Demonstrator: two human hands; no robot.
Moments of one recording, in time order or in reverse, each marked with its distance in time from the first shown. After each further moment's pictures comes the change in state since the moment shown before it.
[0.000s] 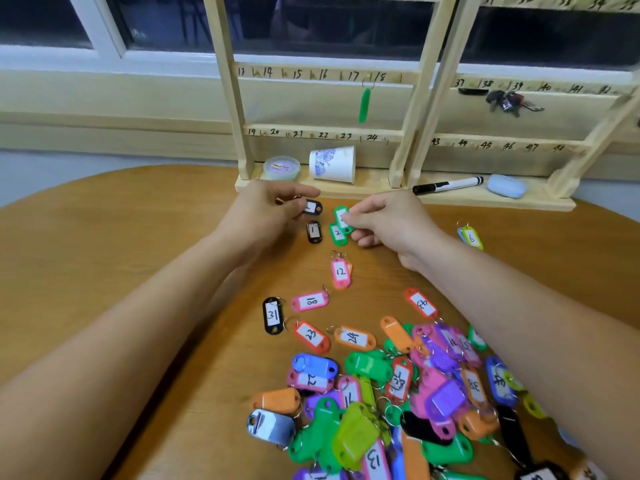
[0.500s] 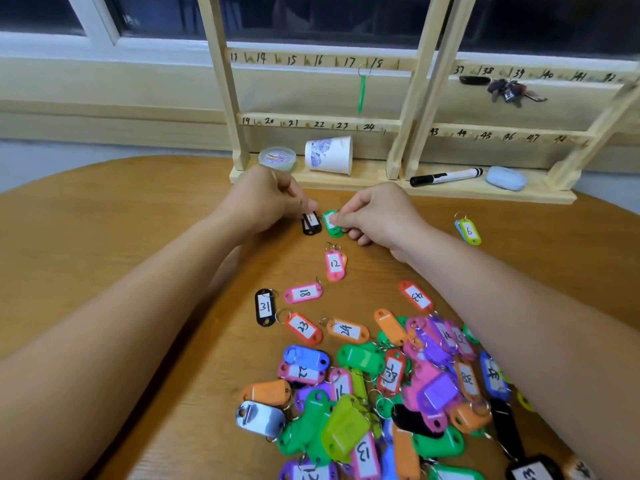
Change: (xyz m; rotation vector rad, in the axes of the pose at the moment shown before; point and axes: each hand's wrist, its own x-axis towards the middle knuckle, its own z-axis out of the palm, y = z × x) left_hand 0.020 0.004 0.002 0.177 -0.053 -0.080; right_hand 0.002 0.000 0.007 -0.220 -0.035 -0.020
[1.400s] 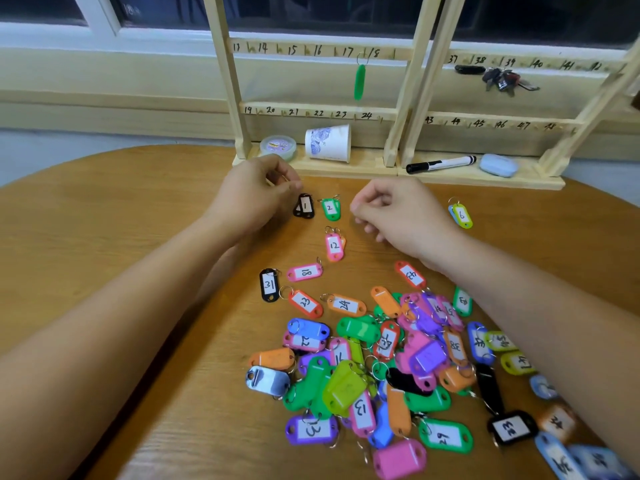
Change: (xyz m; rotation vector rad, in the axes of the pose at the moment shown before) left_hand -0.029 -0.009 -0.005 0.059 0.158 0.140; right_hand -0.054 0.005 -0.024 -0.071 0.043 -0.201
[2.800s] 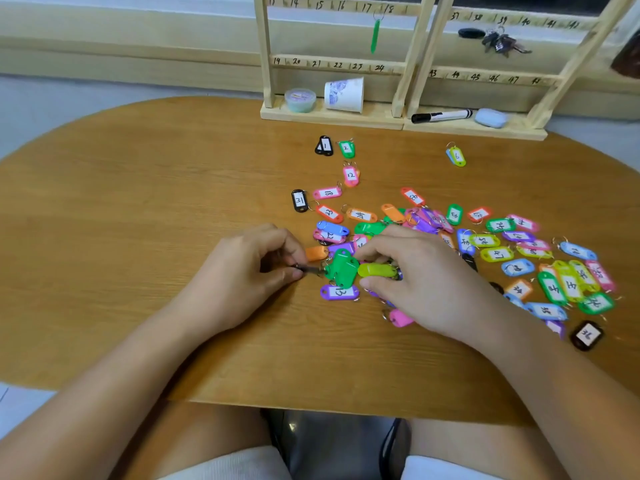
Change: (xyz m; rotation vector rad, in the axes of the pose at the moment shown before) left_hand -0.253 -0.003 -0.042 0.076 -0.201 0.231; right_hand -0.215 -0.018 0.020 -0.436 -0.196 -0.271
